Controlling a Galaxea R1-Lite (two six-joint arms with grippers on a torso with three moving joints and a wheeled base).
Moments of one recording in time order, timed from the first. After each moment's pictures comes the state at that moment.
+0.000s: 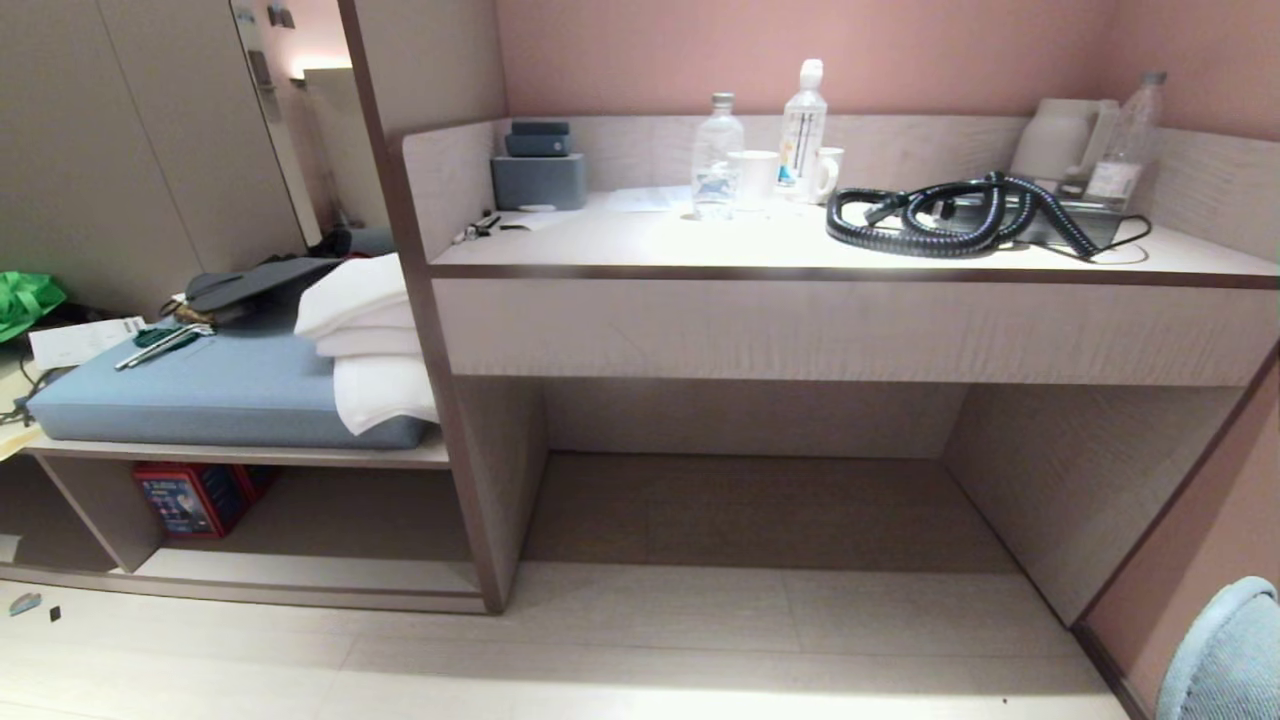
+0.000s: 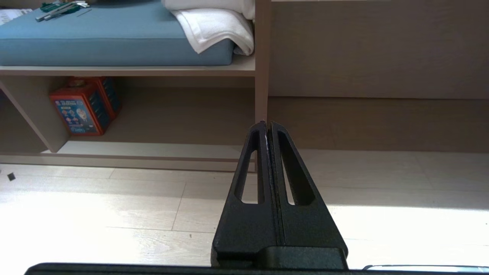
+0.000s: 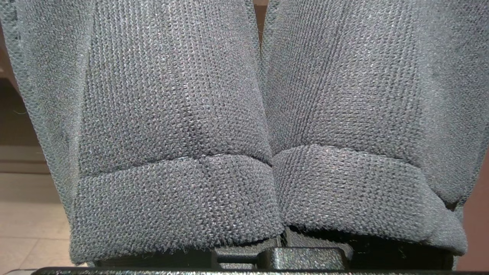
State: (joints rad) left arm 0.00 0.00 0.00 0.00 0.00 0.00; right arm -0.01 0.00 0.00 0.00 -0.02 0.03
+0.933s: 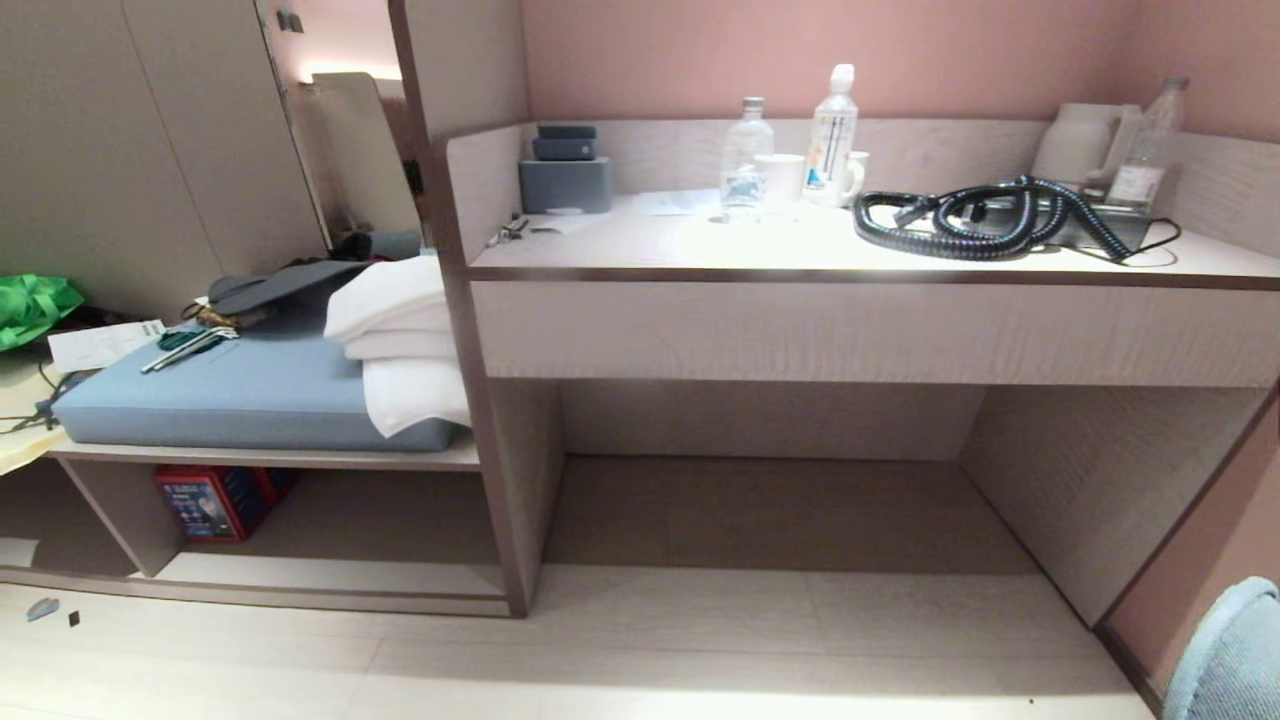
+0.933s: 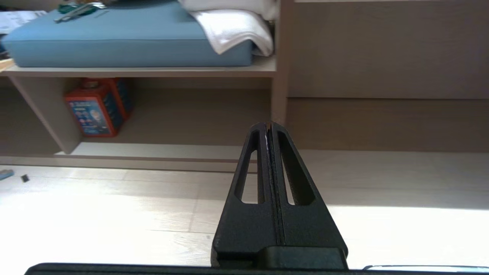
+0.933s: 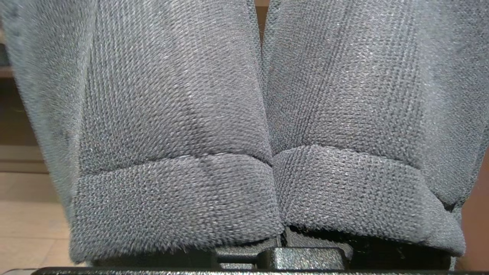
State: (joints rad) left arm 0.00 0.00 0.00 0.00 0.00 0.00; right arm -0.01 0.00 0.00 0.00 -0.02 0.03
